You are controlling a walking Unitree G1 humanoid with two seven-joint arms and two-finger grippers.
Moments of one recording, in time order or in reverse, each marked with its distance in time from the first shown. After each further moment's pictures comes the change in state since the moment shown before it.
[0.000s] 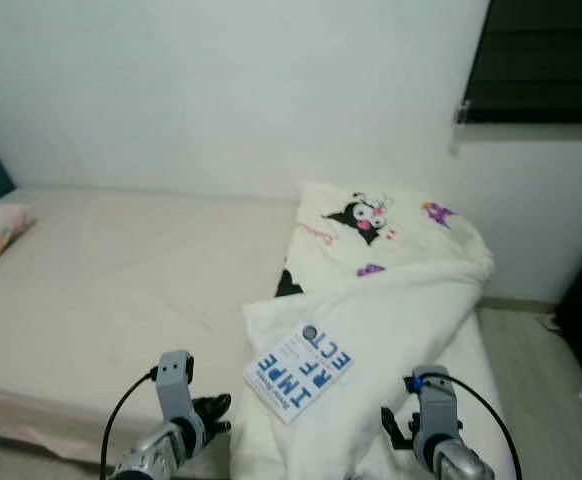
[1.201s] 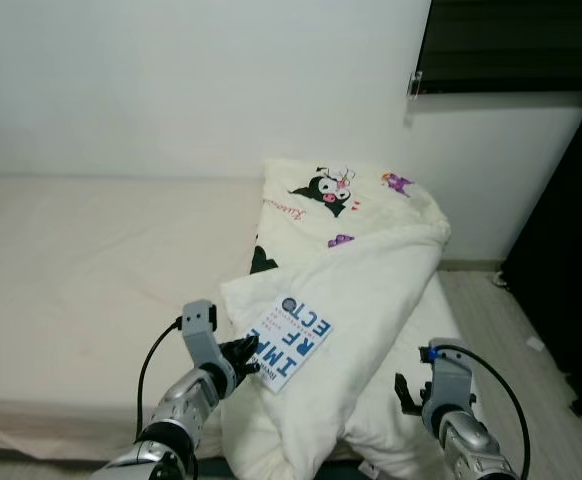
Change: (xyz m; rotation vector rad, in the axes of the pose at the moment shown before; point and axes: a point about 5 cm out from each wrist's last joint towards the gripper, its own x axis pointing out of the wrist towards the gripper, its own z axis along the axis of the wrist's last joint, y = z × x) left arm 0.027 -0.054 0.059 -0.093 -0.203 -0.101; right arm 0.011 -0.011 0.064 0.052 -0.202 -0.073
